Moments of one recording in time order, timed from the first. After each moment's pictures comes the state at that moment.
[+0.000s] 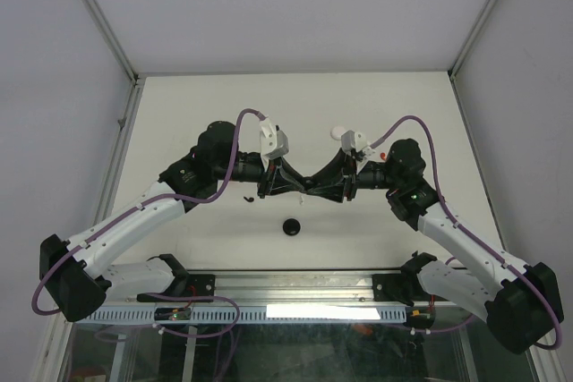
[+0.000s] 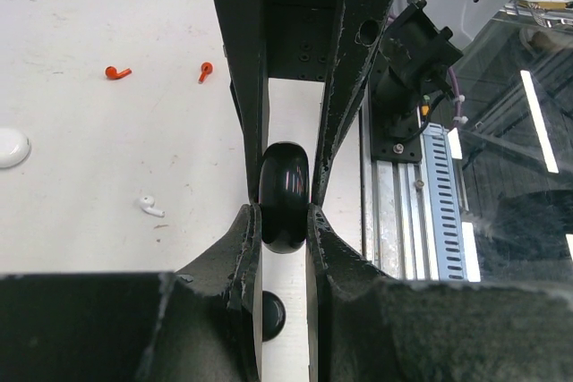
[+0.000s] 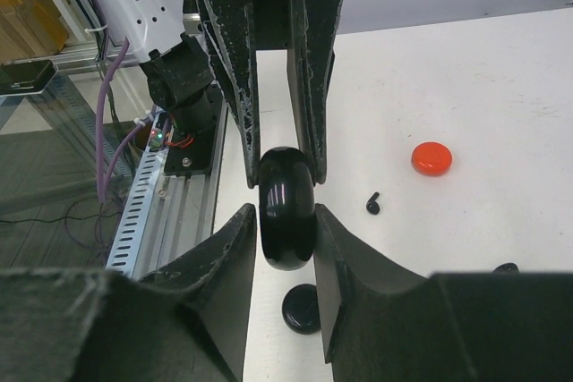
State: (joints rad) left arm -0.77 1.14 0.99 -0.14 0.74 0.08; right arm 0.54 0.96 0.62 0.33 -1.03 0.09
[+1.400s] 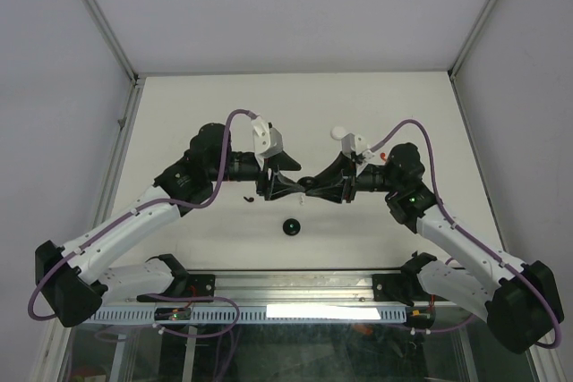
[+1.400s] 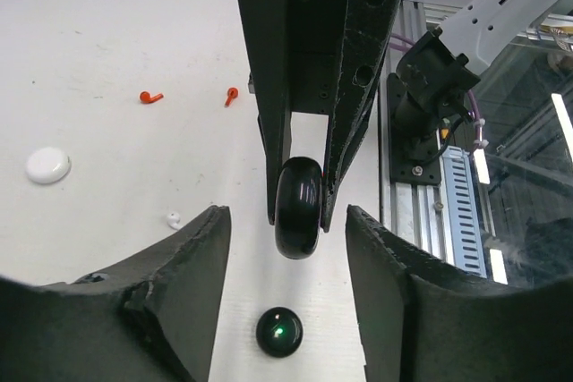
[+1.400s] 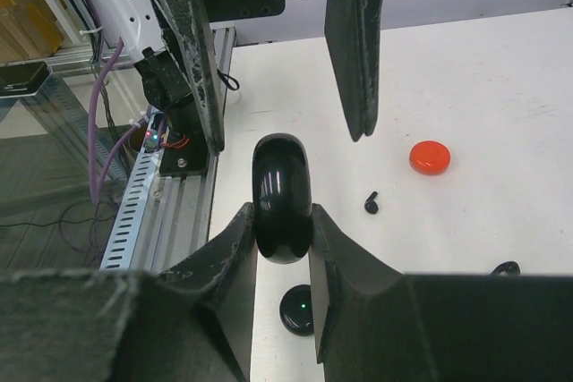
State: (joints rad) left arm -0.77 1.10 0.97 -0.08 0.69 0.07; right arm 0.55 0.96 0.59 0.39 -1.01 0.10
